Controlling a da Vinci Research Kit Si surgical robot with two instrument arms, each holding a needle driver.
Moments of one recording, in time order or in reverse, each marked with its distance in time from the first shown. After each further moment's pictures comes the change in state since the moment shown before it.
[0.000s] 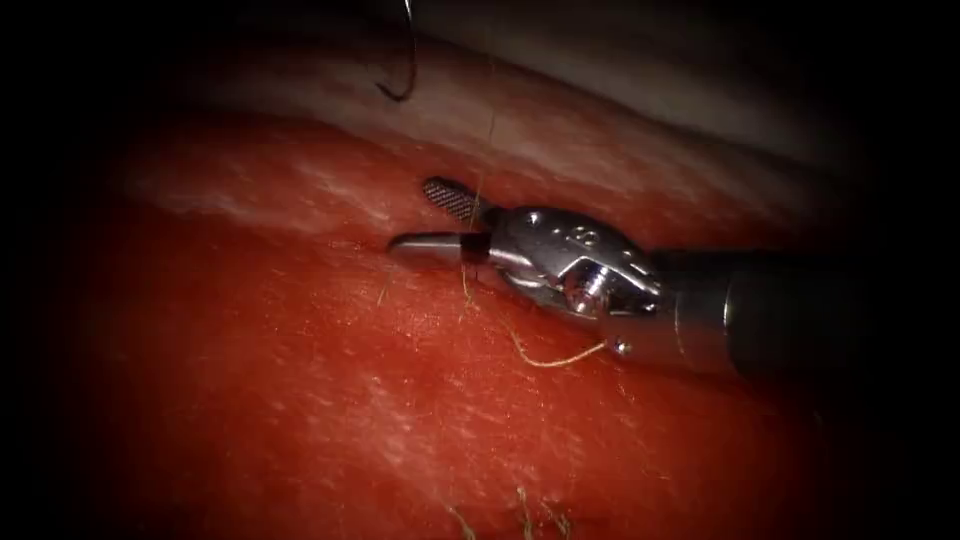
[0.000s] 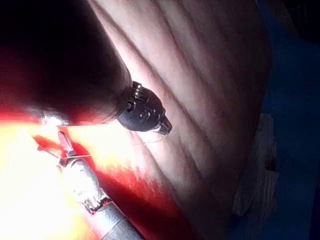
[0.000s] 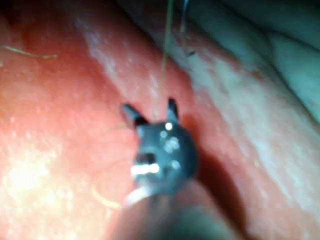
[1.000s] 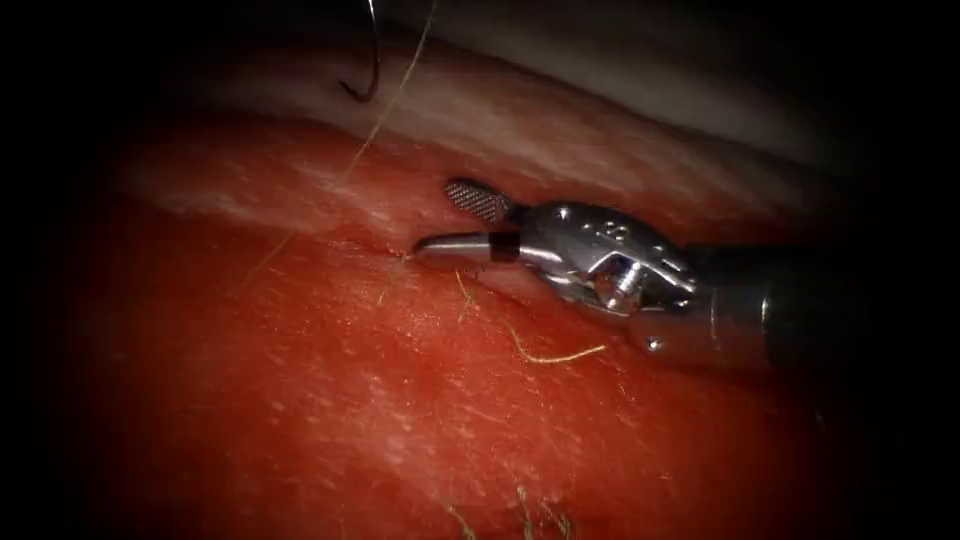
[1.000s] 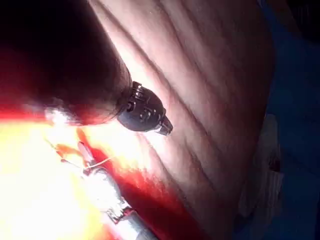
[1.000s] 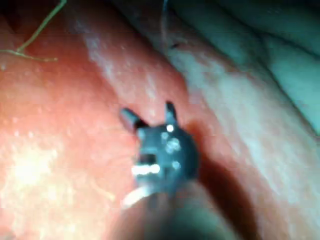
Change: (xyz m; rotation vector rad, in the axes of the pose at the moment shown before) right arm 0.003 0.001 -0.004 -0.055 0.059 -0.019; left arm -0.002 0.001 -0.003 -0.027 -0.010 0.028
